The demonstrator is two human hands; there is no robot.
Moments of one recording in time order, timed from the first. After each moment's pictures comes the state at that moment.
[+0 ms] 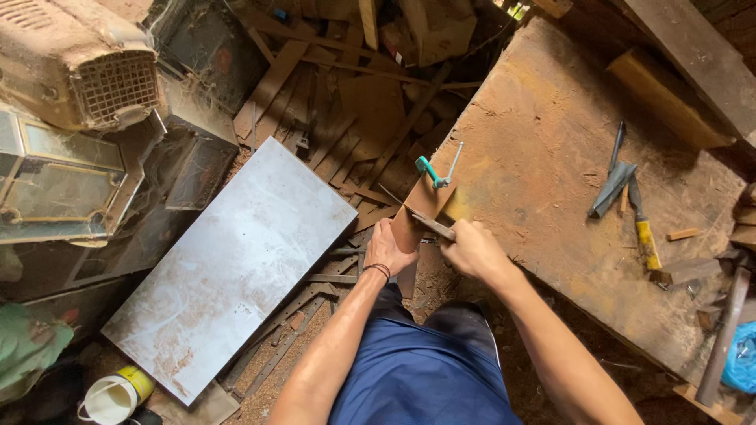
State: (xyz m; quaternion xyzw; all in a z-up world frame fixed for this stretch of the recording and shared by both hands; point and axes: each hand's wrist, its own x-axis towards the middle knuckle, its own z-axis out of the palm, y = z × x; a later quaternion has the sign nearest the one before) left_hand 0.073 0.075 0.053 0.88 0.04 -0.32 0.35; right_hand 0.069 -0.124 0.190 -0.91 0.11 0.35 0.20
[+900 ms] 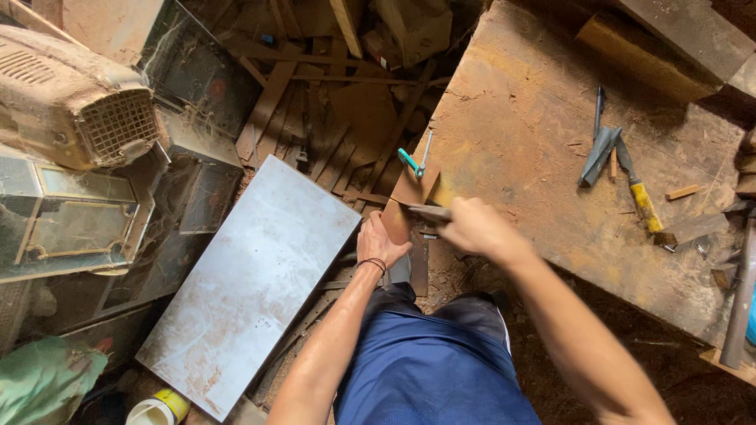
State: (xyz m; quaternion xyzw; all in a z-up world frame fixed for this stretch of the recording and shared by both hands) left_hand 0.065 0.067 0.045 0.94 -0.04 -0.23 0.26; right_hand 0.056 -0.151 0.184 -0.94 0.04 0.27 0.22
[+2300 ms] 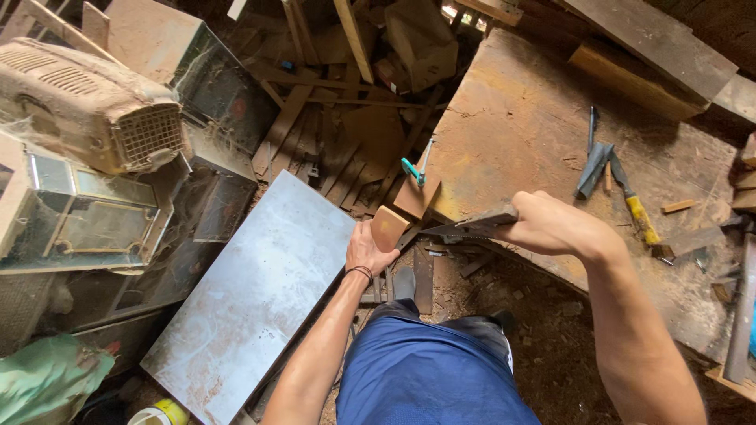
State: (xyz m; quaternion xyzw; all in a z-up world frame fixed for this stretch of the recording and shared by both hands) left_hand 0.060 0.099 0.072 0.93 -0.03 -0.18 0.31; right_hand 0.041 -0.206 0.316 -0.91 0.08 0.35 0.19
